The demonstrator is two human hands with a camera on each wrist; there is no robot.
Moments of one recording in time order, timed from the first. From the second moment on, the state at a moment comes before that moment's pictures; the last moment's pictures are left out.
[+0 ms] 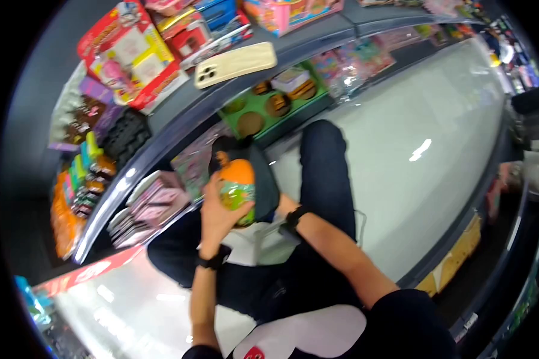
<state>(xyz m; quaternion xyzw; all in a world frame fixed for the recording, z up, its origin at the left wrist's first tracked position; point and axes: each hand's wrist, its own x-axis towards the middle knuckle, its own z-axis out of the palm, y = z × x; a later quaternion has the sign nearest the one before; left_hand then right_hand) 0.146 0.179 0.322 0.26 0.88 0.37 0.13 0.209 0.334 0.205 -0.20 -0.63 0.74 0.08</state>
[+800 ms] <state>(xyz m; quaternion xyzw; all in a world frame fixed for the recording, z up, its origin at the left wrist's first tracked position) 0.145 0.176 0.330 0.57 0.77 0.26 0.09 0.244 0.354 0.201 -0.13 -0.36 0.92 -0.06</state>
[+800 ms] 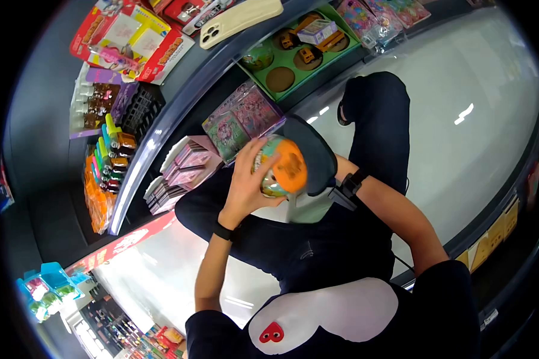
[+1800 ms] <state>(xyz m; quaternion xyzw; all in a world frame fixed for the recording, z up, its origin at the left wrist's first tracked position) 0.187 0.166 0.261 0.33 0.80 0.50 0.00 0.232 0.393 0.213 -0.04 -0.62 0.77 0.12</state>
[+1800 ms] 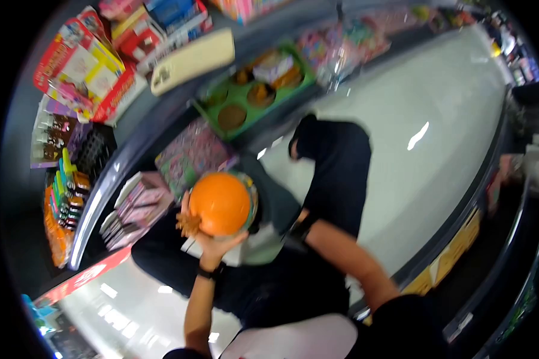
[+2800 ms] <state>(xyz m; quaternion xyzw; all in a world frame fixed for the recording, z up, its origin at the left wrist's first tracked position) -0.050 0.367 0.117 0.22 0.82 0.52 0.08 0.184 0.379 0.105 -0.09 0.34 0.92 -0.18</state>
